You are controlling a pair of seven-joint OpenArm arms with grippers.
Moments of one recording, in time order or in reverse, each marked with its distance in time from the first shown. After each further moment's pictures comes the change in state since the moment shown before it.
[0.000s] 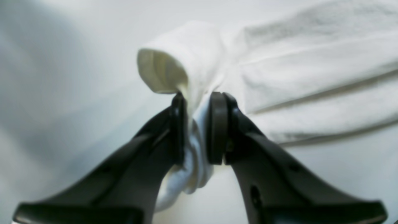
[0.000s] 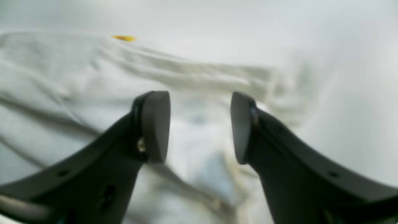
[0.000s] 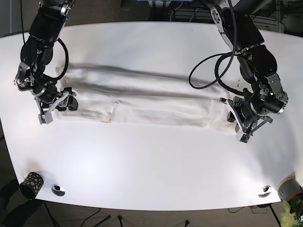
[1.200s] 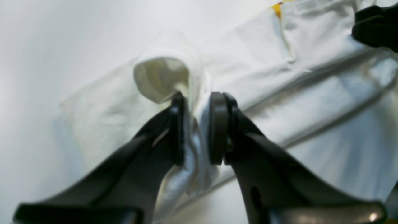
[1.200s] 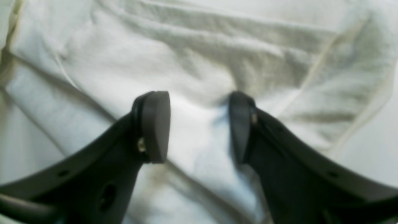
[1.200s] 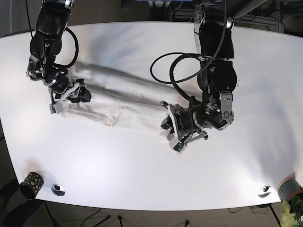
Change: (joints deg) left arm -4.0 9.2 21.1 -14.7 -0.1 3.9 -14.2; right arm -3.7 -2.0 -4.5 -5.5 2.2 0.5 8.6
